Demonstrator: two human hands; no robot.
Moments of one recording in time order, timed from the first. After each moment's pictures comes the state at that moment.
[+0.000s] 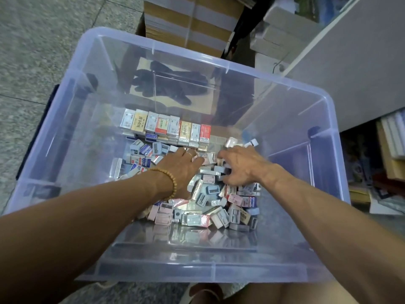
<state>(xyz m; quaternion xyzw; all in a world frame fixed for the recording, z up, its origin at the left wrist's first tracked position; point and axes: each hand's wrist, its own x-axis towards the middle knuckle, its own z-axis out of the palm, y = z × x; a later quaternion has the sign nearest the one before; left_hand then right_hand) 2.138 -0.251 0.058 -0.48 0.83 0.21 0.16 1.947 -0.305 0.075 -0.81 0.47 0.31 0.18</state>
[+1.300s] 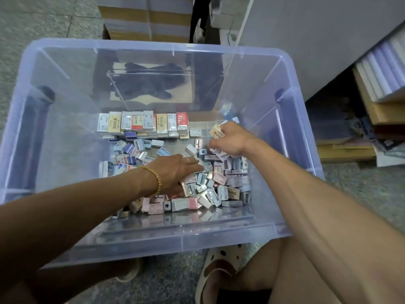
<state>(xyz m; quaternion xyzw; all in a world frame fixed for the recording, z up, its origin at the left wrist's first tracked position) 2.121 -0.242 0.052 -0.35 0.90 0.19 0.18 1.934 -0.289 0.101 -0.59 0.68 0.03 0.44</state>
